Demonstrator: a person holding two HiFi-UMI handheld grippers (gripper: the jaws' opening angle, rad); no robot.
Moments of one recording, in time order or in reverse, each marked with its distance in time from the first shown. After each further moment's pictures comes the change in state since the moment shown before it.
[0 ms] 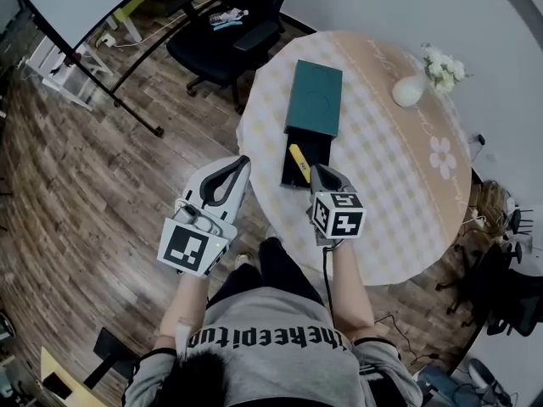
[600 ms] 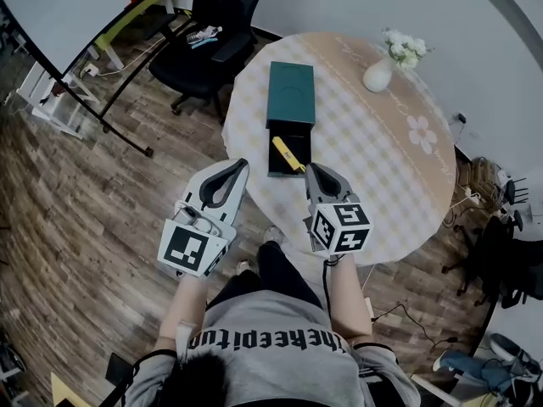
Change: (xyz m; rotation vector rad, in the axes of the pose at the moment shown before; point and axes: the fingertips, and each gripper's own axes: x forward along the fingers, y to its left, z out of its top) left arm -0.030 -0.052 0.021 0.033 -0.045 -0.113; right arm -0.105 0.033 0.026 0.028 -0.258 -0.008
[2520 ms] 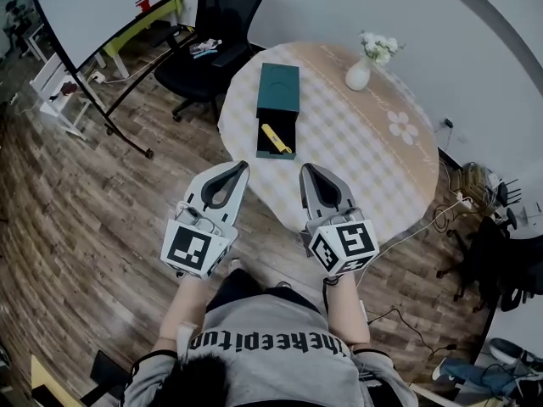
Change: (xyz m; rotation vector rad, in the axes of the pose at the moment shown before) left arm -0.066 -0.105 0.037 0.068 -0.037 0.028; right arm -0.161 0.061 0.041 -0.103 -0.318 0.122
